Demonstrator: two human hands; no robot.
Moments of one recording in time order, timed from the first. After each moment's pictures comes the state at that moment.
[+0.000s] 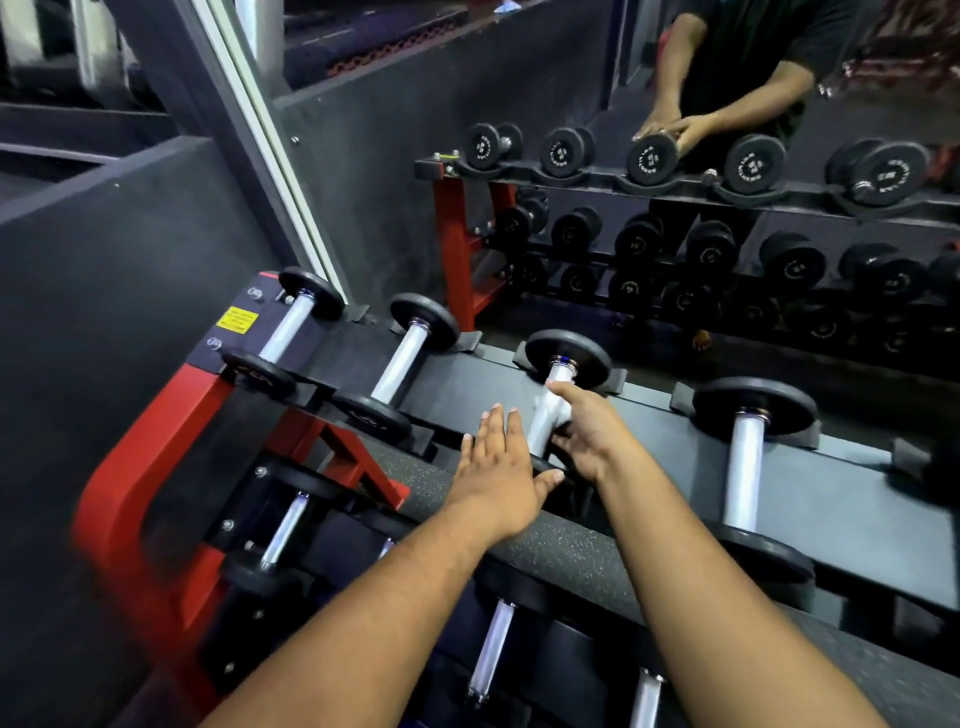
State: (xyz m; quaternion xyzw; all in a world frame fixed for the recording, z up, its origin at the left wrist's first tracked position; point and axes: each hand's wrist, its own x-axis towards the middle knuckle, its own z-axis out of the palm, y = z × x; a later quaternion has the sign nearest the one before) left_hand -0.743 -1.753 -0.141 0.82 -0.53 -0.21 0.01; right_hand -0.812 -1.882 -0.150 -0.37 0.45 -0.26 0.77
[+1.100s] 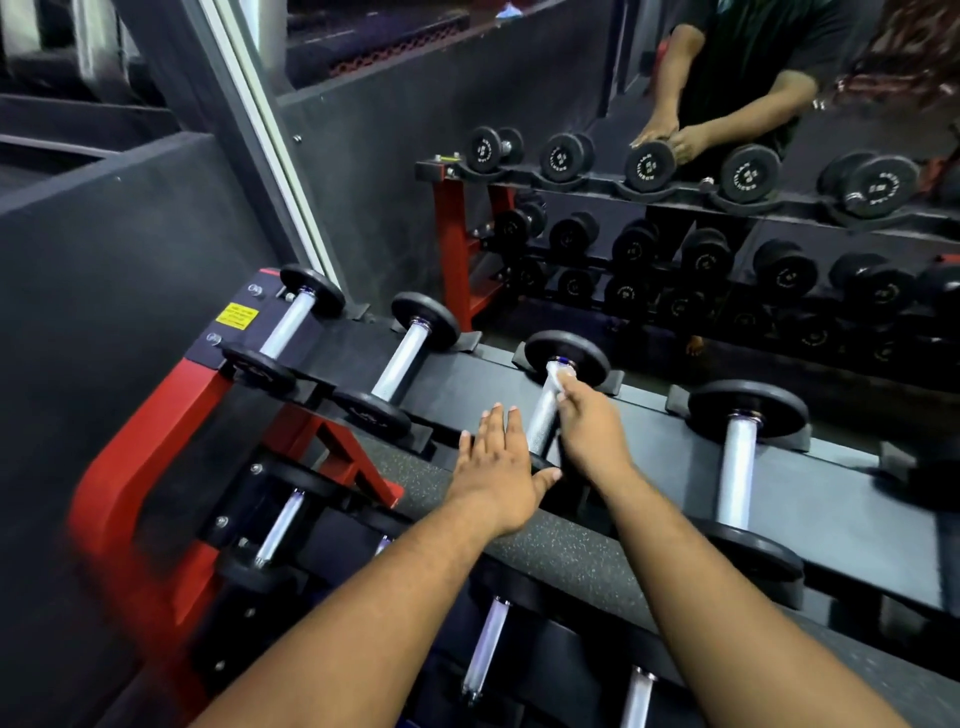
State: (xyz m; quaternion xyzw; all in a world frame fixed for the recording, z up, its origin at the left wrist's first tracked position) left_hand -0.743 -1.752 -0.142 0.83 -0.53 -0.20 0.02; right_hand -0.828 -1.873 -0.158 -0.76 0.45 -0.27 0.38
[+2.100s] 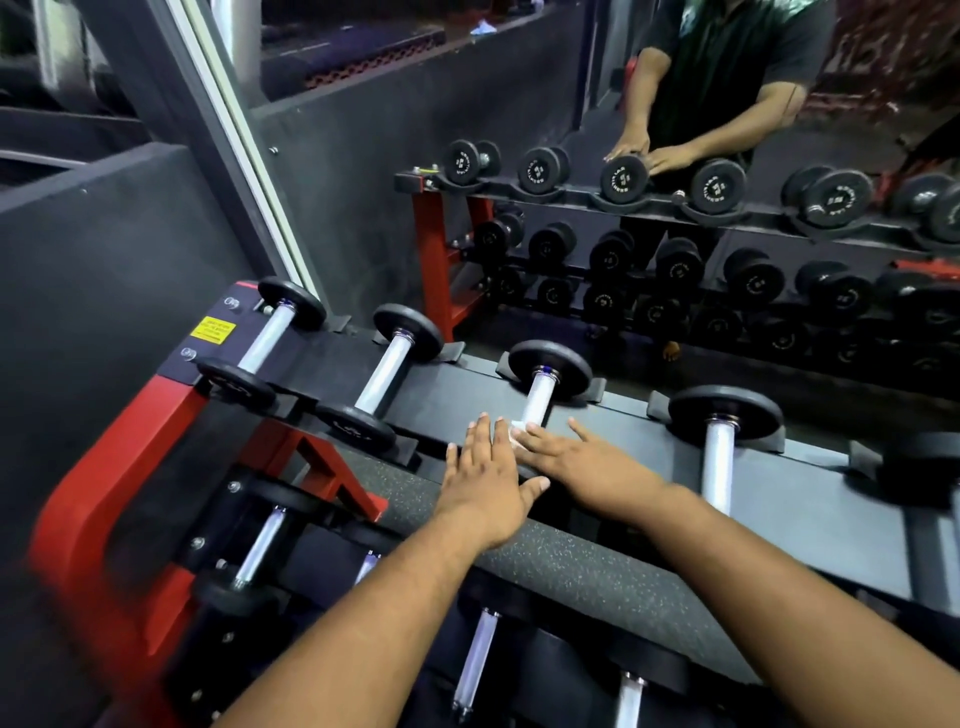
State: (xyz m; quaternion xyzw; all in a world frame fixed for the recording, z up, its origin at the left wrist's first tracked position) left_hand -0.742 -1.751 -0.146 0.82 -0.53 -0.20 0.04; right_hand -0.871 -1.882 -0.164 -0.99 0.13 0.08 0.04
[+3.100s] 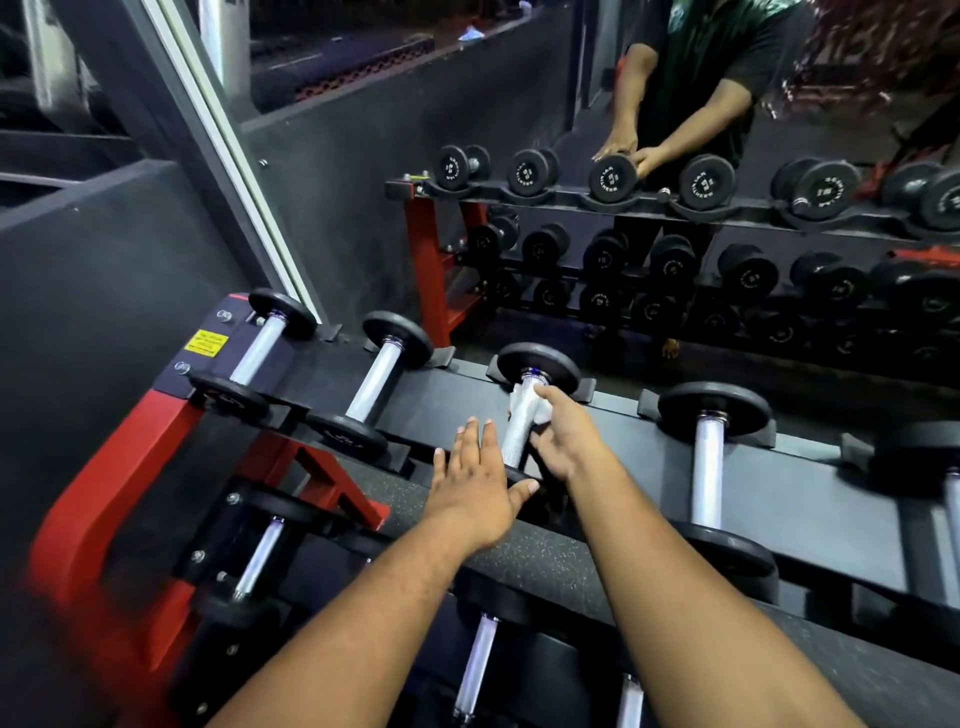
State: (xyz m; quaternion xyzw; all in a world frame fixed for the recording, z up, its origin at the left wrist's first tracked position) left_hand -0.742 -1.752 -0.140 0.82 -0.52 -0.21 0.01; right_hand -0.804 -1.895 -0.158 -0.31 0.40 -0.31 0.80
